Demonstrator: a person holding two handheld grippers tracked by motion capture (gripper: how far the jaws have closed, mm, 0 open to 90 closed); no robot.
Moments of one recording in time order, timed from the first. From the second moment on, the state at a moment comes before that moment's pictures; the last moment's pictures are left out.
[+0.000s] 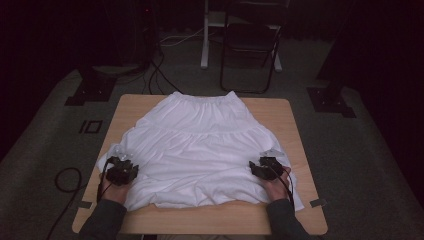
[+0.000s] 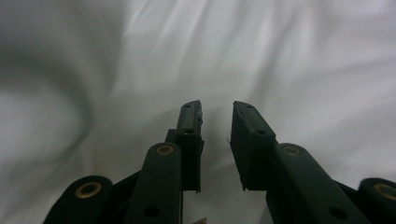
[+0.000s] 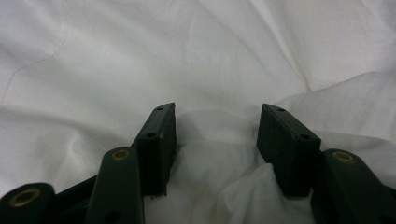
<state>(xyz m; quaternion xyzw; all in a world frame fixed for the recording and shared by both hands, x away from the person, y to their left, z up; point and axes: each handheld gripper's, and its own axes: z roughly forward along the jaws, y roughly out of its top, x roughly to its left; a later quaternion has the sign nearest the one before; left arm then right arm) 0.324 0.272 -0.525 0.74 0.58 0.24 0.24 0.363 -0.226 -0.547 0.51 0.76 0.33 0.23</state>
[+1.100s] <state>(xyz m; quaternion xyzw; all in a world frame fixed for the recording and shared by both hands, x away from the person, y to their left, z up) 0.312 0.276 -0.526 0.74 0.57 0.25 0.24 0.365 -0.225 -0.542 0.51 0.77 0.31 0.21</state>
